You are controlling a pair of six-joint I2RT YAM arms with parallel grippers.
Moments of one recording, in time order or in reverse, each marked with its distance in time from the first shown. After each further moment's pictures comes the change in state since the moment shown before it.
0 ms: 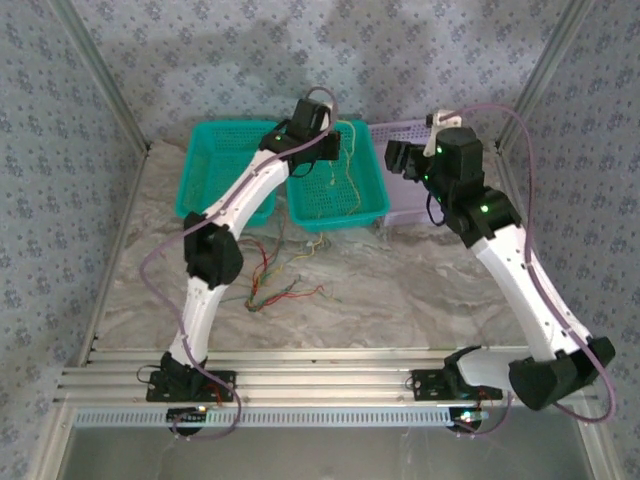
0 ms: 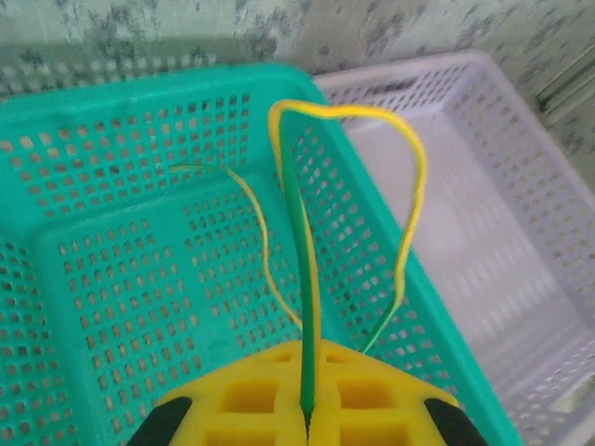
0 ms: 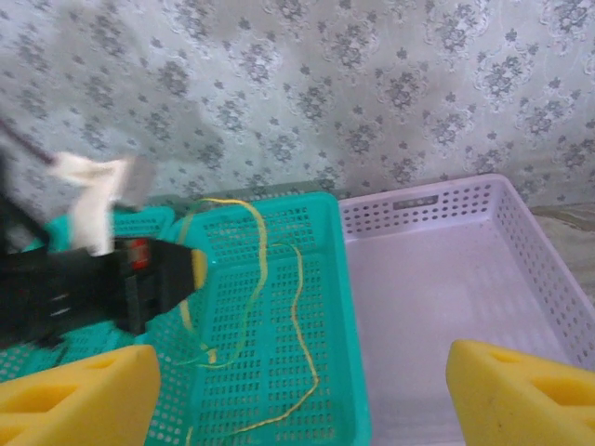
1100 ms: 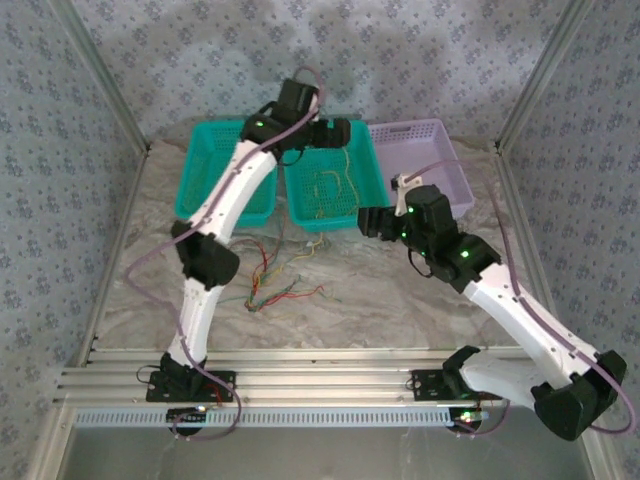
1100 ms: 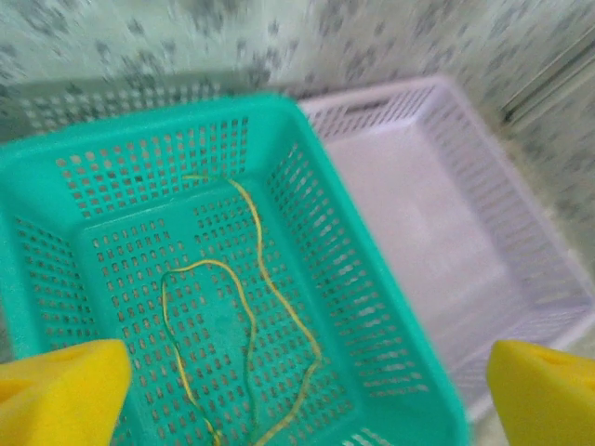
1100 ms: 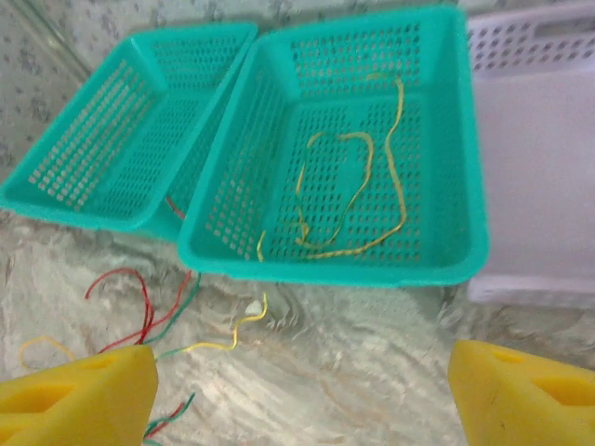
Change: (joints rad) left arm 0.019 -0.148 0.111 -0.223 0.023 -0.013; right arm 0.203 -0.145 -0.378 0.037 -0.091 0.070
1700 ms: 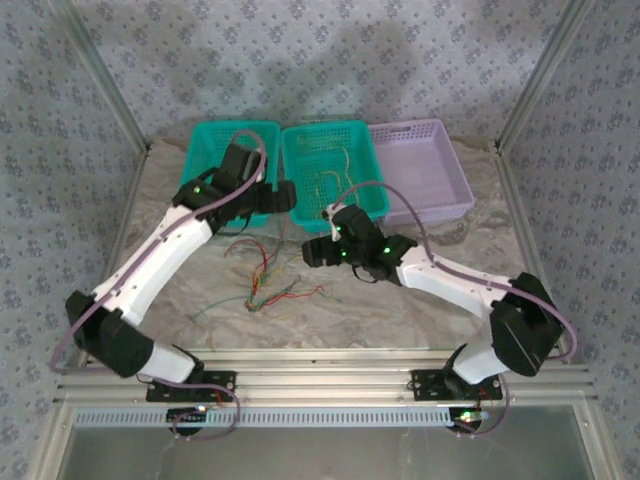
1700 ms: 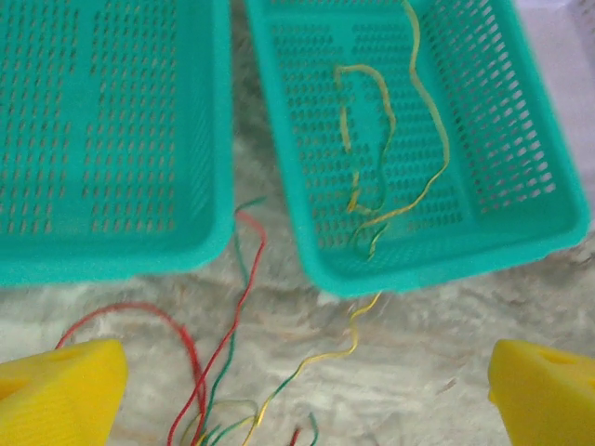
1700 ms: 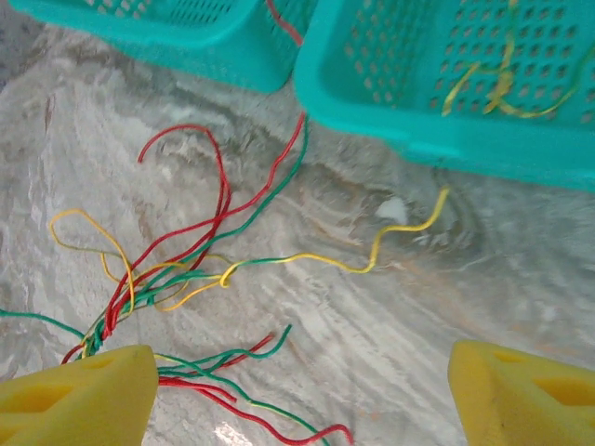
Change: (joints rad) left arm -0.001 -0.789 -1.117 0.101 -0.160 -0.143; right arm 0.213 0.404 -0.040 0.247 -0.126 0.088
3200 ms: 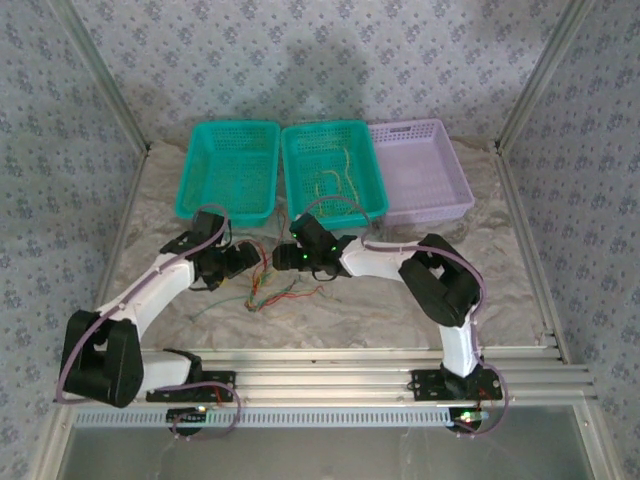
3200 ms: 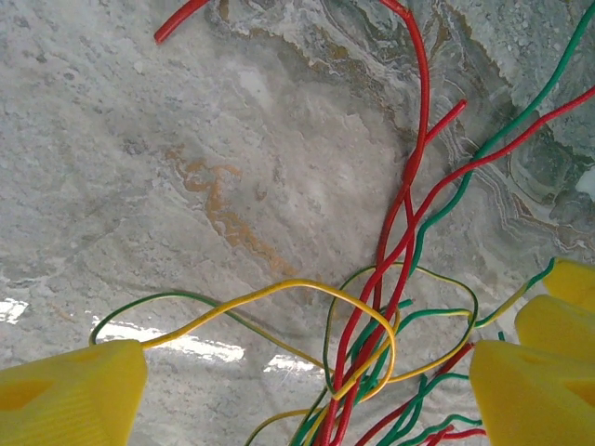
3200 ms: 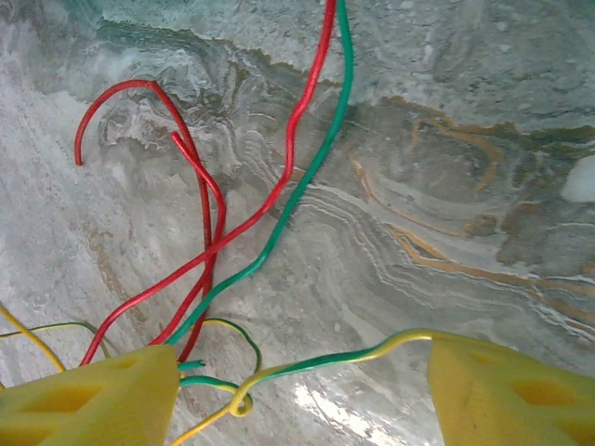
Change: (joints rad) left arm 0.270 -0.120 -0.647 0.217 0.256 -0.241; right arm 0.055 0.468 0.210 0.150 -0.056 0.272
